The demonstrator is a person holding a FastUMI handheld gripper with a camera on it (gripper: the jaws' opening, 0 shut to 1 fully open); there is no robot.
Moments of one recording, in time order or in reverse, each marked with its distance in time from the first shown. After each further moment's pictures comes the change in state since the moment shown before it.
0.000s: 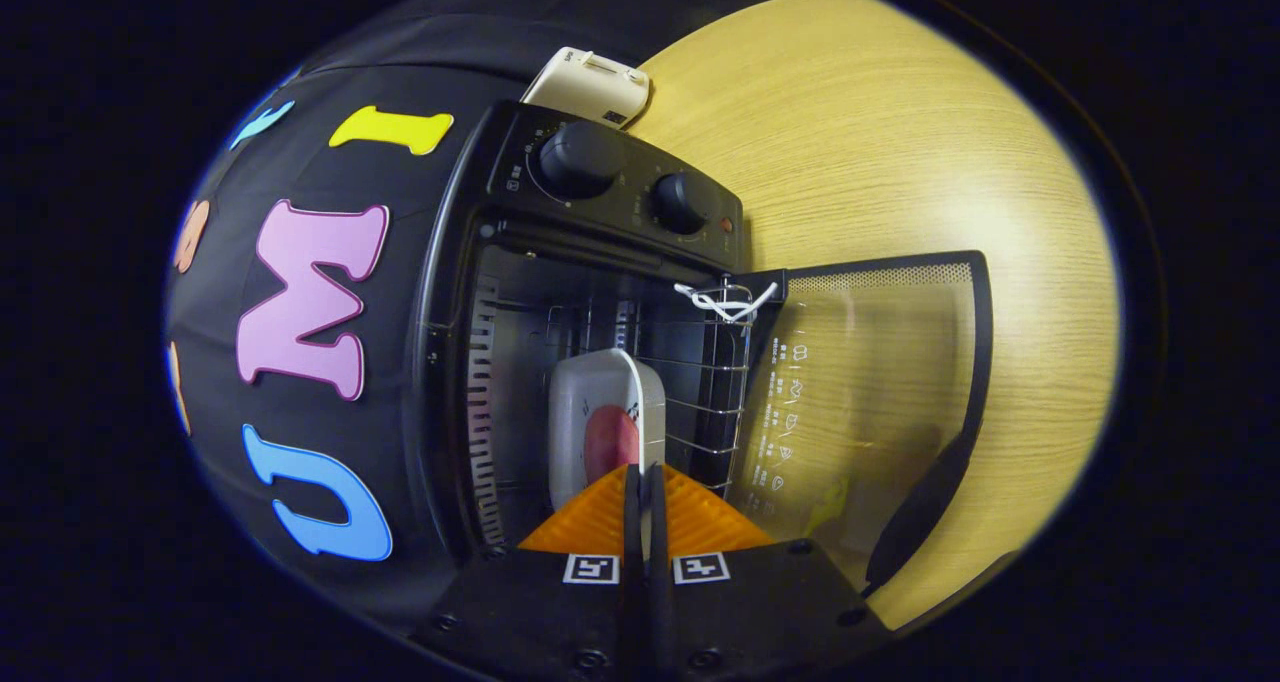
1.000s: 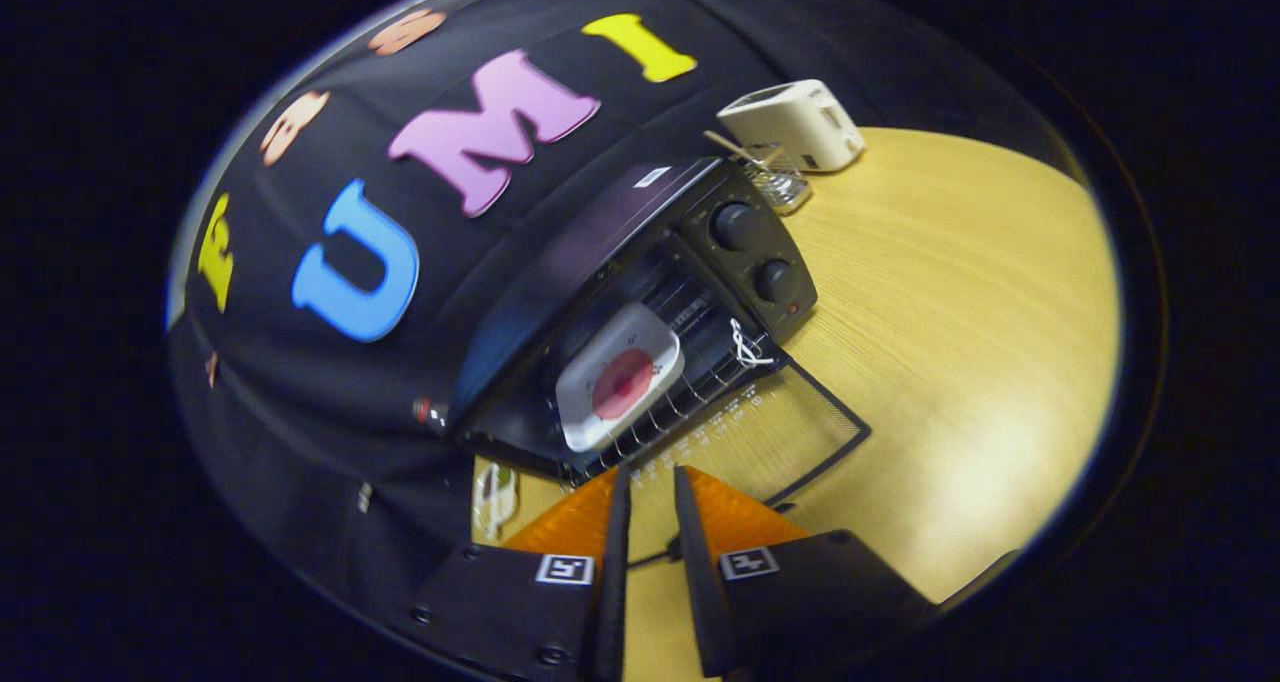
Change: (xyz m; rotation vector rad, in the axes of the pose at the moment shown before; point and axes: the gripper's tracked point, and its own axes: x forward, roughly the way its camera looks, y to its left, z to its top) arm -0.139 -0.056 0.025 -0.942 0.164 0.235
